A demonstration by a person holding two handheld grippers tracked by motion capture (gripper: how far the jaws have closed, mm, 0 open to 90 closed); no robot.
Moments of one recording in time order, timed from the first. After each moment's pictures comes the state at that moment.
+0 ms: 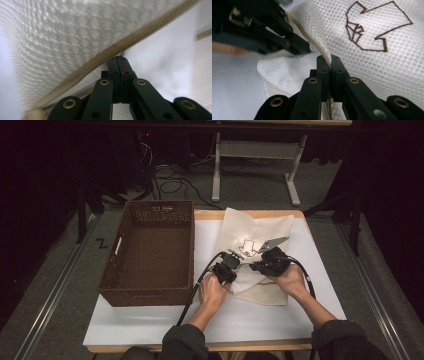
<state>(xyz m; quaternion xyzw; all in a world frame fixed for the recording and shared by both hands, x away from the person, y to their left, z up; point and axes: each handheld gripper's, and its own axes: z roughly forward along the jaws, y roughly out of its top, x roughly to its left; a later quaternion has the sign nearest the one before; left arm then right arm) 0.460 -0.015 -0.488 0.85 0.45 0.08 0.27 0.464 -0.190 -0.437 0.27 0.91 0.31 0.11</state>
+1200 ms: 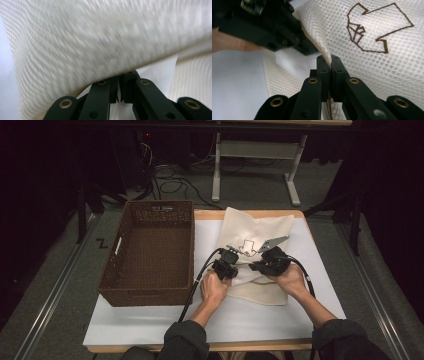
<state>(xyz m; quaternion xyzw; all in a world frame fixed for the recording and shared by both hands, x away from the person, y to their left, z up) 0.469 -0.014 -0.480 0.83 0.47 0.10 0.30 0.465 -0.190 -0.436 0.26 0.91 0.31 0.10</state>
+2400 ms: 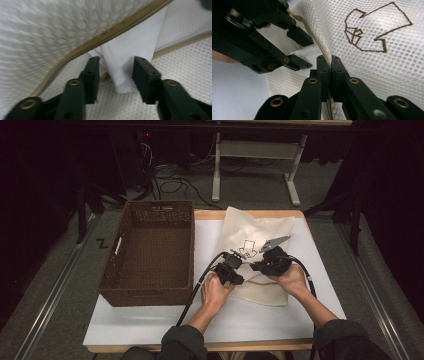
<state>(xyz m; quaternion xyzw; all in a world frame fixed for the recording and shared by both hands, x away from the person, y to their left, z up) 0.457 -0.026 -0.490 0.85 0.44 0.10 0.26 0.466 -0.194 -0.435 0.27 0.91 0.31 0.10</state>
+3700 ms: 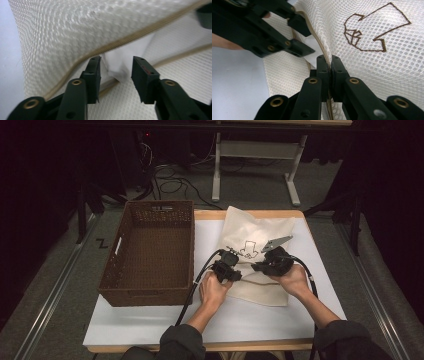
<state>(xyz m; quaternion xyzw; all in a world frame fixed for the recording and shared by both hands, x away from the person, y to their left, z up) 0.450 -0.012 -0.475 0.83 0.45 0.12 0.30 0.465 -0.198 -0.435 0.27 0.91 0.32 0.10</state>
